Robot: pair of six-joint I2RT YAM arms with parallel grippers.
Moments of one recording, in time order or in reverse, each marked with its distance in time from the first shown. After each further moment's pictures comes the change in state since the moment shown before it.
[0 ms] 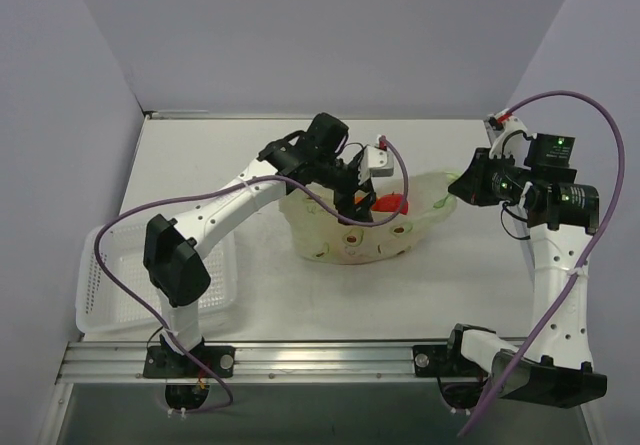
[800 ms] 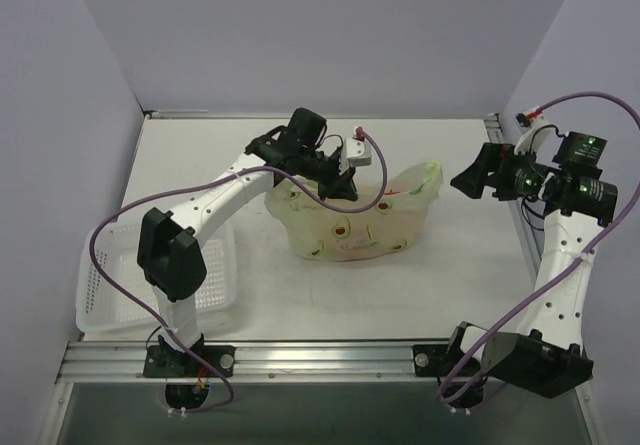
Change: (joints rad) left arm 0.079 -0.001 -0.116 0.056 0.051 0.063; right arm -0.184 0.084 0.024 0.016 -0.173 -0.074
